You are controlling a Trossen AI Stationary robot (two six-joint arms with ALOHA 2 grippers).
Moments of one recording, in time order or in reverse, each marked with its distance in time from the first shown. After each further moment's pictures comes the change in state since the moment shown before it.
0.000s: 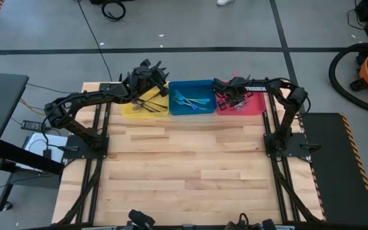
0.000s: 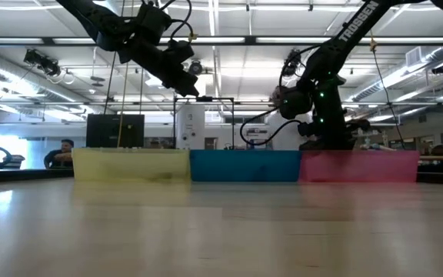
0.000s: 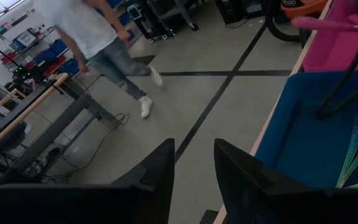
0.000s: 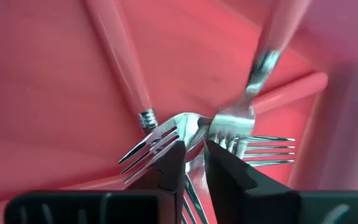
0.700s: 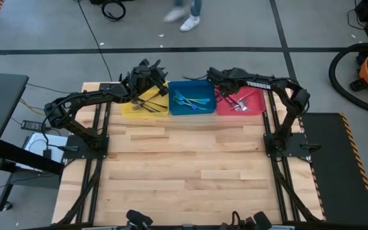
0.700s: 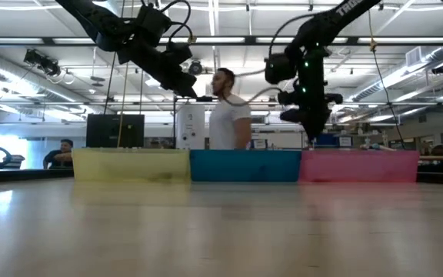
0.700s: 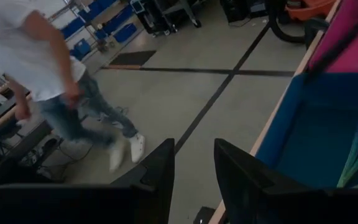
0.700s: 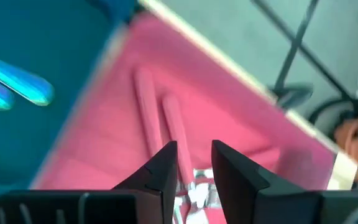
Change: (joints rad) left arm 0.007 0.000 0.000 -0.008 0.000 -0.044; right arm 0.047 -0.034 0.231 -0.105 0.042 -0.181
